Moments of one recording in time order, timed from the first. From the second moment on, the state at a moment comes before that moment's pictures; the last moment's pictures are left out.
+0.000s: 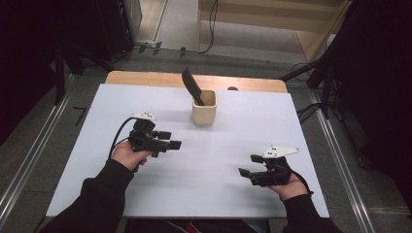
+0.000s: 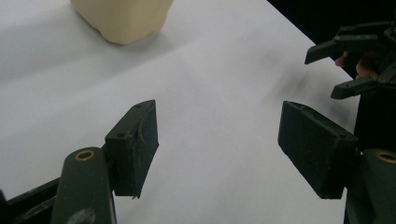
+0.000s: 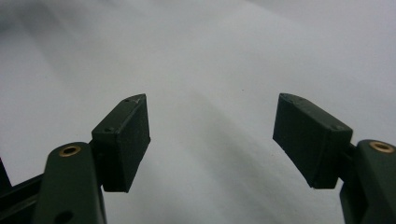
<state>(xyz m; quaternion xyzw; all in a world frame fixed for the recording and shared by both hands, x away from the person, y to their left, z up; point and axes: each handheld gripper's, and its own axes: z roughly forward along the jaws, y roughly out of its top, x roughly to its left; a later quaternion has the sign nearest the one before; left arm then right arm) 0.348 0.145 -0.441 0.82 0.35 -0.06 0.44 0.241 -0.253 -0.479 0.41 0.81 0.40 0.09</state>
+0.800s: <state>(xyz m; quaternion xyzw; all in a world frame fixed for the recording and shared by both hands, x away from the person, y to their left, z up) 0.316 0.157 -0.453 0.84 0.33 -0.05 0.43 0.242 -0.253 -0.480 0.42 0.81 0.39 0.09</state>
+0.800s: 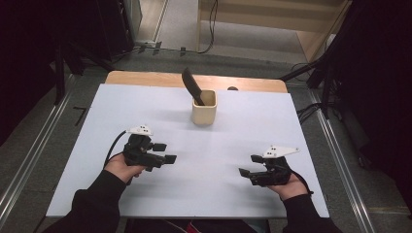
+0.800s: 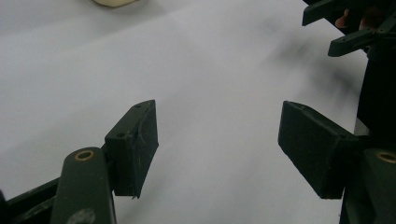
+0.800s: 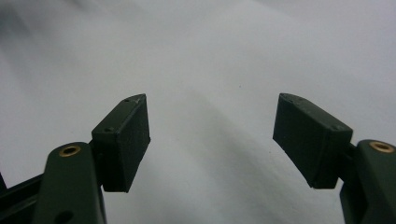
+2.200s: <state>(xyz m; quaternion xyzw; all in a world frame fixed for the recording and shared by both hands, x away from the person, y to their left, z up) 0.279 0.200 -0.457 0.85 0.33 -0.02 0.41 0.244 -0.253 -0.485 0.42 0.82 0.38 0.09</state>
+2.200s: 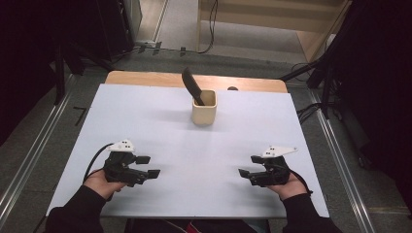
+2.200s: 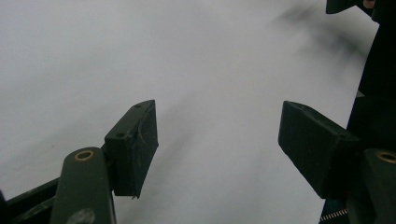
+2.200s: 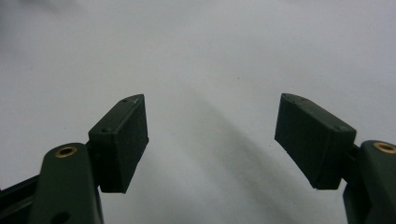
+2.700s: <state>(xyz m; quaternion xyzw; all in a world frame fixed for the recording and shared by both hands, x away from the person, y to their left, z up) 0.277 0.213 -0.460 0.85 0.35 -0.02 0.41 0.244 -0.252 -0.486 0.42 0.82 0.38 0.09</state>
